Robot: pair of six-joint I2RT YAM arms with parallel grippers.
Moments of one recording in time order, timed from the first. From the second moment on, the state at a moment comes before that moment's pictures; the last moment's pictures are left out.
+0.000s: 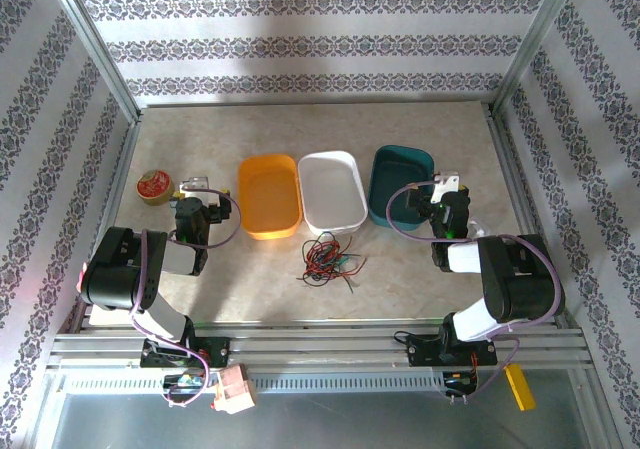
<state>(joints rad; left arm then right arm) -0.05 1.60 0.35 0.92 -0.23 0.00 0.03 1.52 0.35 0.86 0.08 0.02</state>
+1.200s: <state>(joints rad) -0.22 1.12 0.61 0.23 -0.49 -0.23 0.35 0.99 0.71 0.04 0.17 0.16</state>
